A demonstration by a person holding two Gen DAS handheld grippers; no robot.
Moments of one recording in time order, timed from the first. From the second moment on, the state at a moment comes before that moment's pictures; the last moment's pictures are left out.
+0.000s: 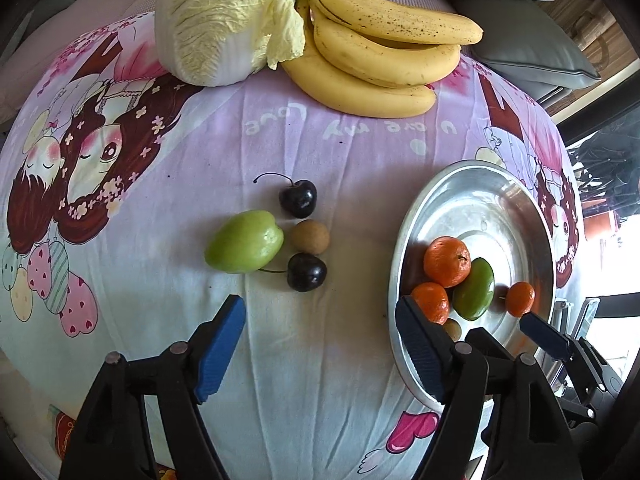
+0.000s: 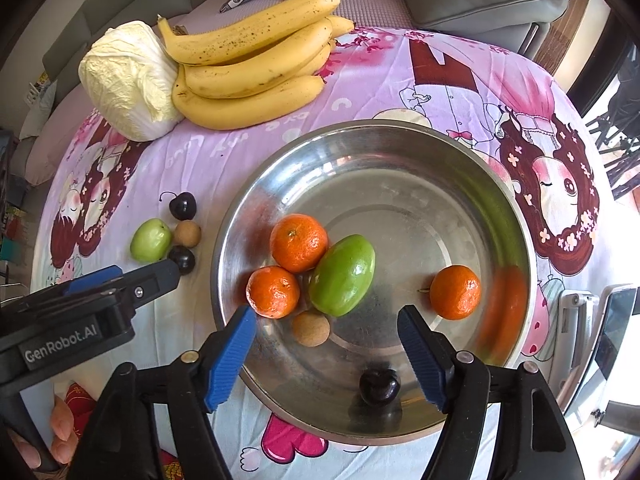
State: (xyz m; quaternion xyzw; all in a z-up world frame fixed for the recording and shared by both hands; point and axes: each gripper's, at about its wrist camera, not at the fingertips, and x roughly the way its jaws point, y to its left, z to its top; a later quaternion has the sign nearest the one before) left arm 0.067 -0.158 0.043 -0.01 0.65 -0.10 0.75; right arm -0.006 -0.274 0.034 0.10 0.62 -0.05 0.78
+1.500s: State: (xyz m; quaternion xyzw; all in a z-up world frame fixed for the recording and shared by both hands) left arm 0.062 0.005 0.042 -0.08 0.63 -0.05 0.77; right arm 0.005 -0.160 0.042 0.12 0.61 0.00 0.78
